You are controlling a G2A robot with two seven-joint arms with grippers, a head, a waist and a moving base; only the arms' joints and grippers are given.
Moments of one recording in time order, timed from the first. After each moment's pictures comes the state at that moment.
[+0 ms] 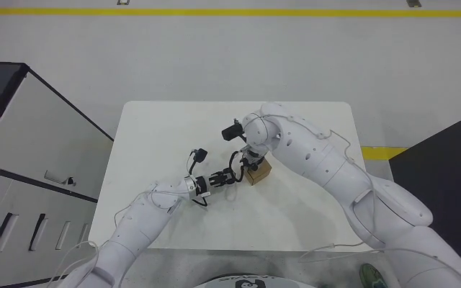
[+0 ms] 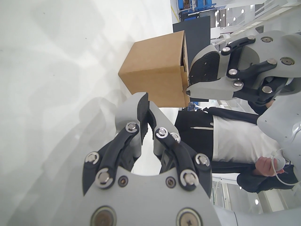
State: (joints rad) left arm 1.22 -1.22 -0.95 -1.08 0.01 -0.49 -0.64; right arm -0.55 -1.39 0.49 -1.13 -0.59 0.19 1.53
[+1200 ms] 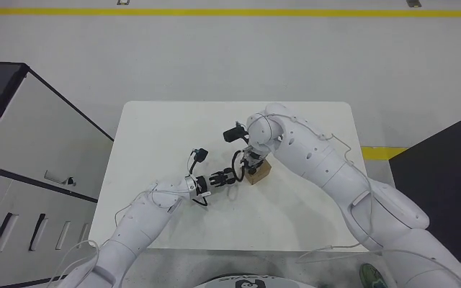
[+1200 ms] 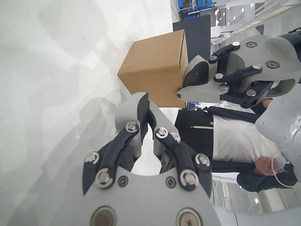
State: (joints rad) left arm 1.22 -1.23 -0.95 -1.08 0.01 -0.49 -0.64; right arm -0.58 -1.41 0.53 -1.07 -0.55 0.16 1.51
